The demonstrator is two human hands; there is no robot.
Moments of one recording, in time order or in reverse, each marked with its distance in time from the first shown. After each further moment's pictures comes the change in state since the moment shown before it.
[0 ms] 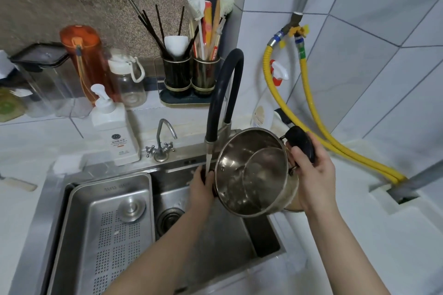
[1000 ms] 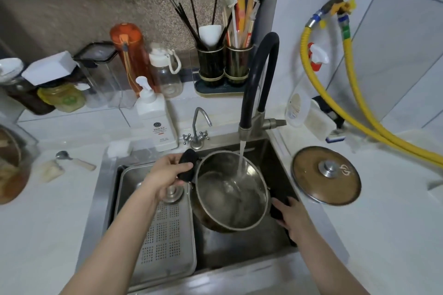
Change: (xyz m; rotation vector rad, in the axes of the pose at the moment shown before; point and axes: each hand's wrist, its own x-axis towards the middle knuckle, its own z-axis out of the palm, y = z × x) left_hand -0.025 0.064 -0.164 -0.013 -0.024 -0.186; right_hand -0.057 0.164 0.019 -0.136 -0.111 0.826
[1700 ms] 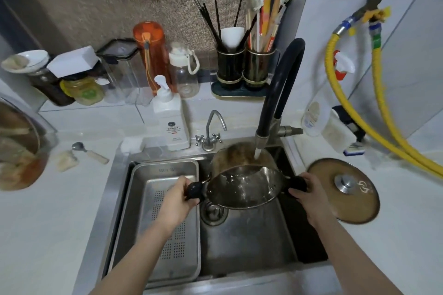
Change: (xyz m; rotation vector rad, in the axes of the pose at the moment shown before) left_hand -0.011 -0.074 -0.004 0.554 0.148 0.266; right_hand 0.032 -0.052 -0.004 -0.173 -0.037 -0.464
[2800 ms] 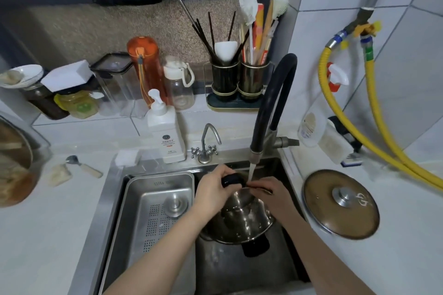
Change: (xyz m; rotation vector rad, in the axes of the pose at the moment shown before) left_hand 0.036 0.092 0.045 -0.069 -0.021 0.207; right_hand 0.002 -0.037 0.059 -0.394 -0.349 -0.286
